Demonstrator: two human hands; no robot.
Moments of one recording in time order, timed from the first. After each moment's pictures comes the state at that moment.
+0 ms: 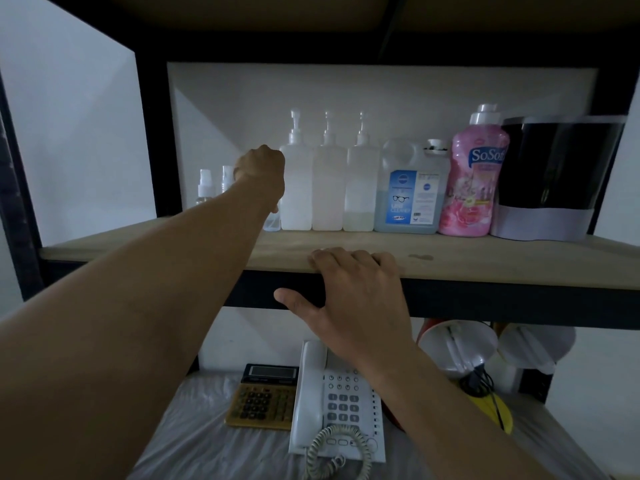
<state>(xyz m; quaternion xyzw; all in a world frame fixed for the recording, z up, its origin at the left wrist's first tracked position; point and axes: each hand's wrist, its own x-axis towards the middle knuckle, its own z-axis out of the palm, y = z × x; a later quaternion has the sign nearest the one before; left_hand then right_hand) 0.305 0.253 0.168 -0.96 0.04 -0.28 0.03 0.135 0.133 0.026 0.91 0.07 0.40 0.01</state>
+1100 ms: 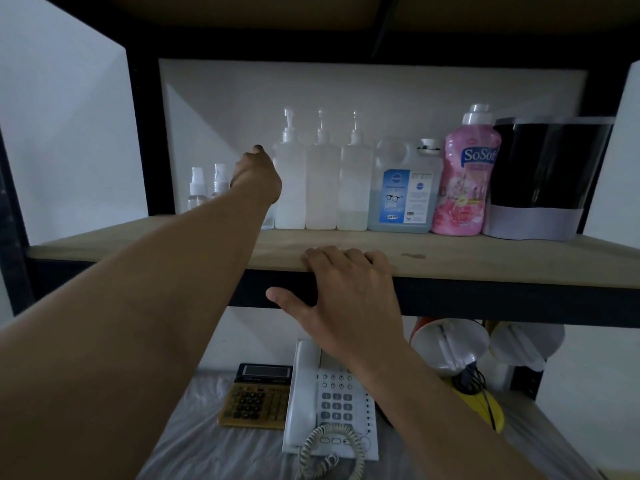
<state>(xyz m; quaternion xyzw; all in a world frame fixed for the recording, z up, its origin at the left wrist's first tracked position) 0.327 0.247 0.162 -0.94 -0.01 -0.26 -0.20 0.135 0.133 0.026 0.91 0.07 0.40 0.00</state>
